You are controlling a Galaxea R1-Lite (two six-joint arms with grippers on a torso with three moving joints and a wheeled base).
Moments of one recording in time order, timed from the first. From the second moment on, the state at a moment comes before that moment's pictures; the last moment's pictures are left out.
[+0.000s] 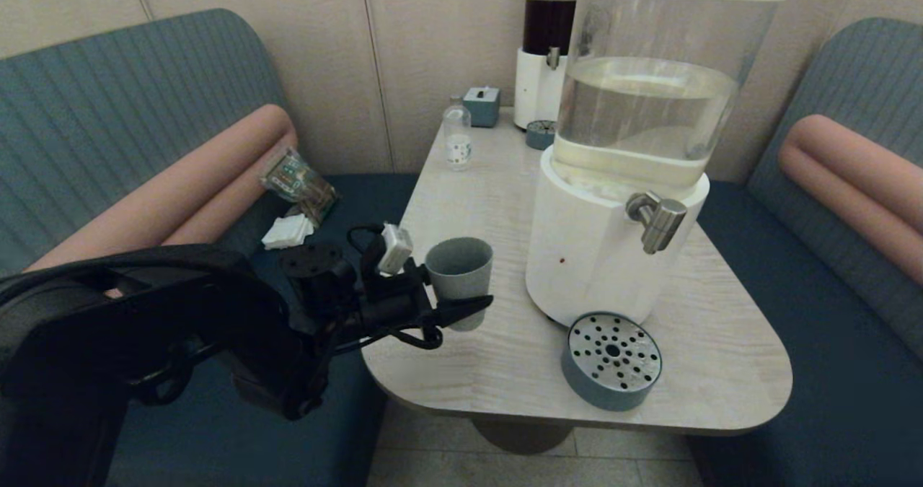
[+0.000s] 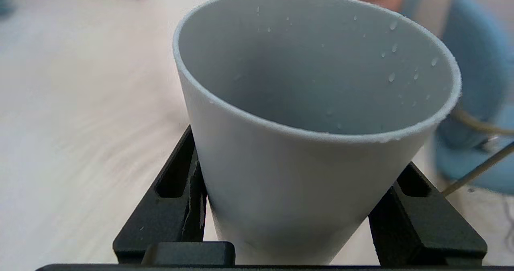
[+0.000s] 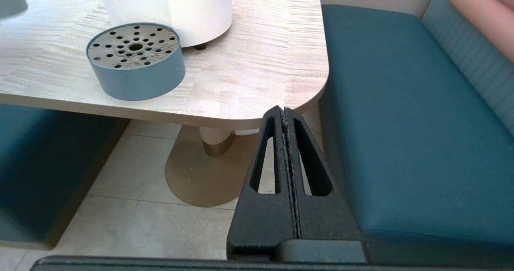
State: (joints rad) left arm -0.38 2.26 -0.89 -1.52 -0.83 -0.01; right arm 0.00 0.00 0.00 -0.04 -0.01 -0.01
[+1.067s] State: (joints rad) left arm -0.71 2.40 -1.19 -1.50 -0.67 -0.05; right arm 0.00 0.00 0.00 -0.04 -0.01 -0.01
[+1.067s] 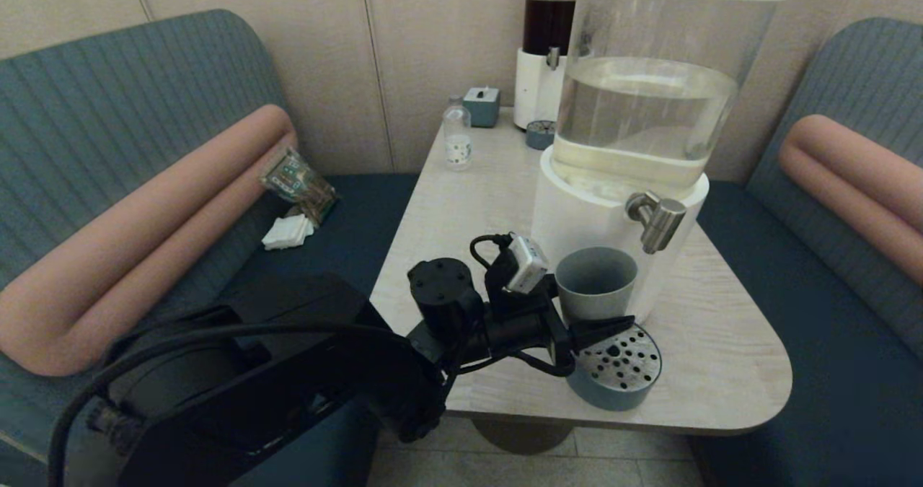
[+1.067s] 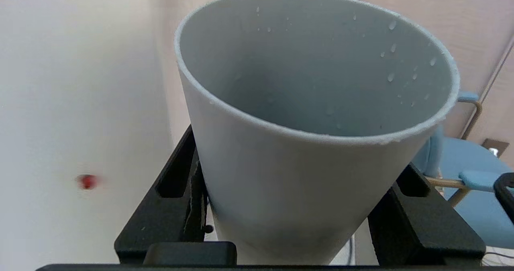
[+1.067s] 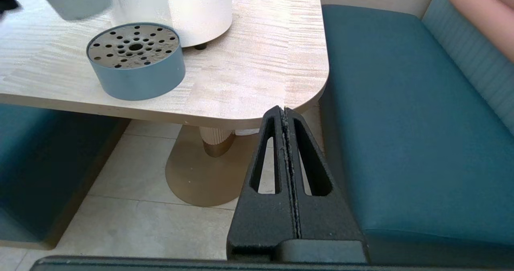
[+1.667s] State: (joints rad) left arm -0.73 2.59 -1.47 -1.46 -0.64 -0.06; right arm 0.00 0.00 0.00 -0.04 -0.01 -0.01
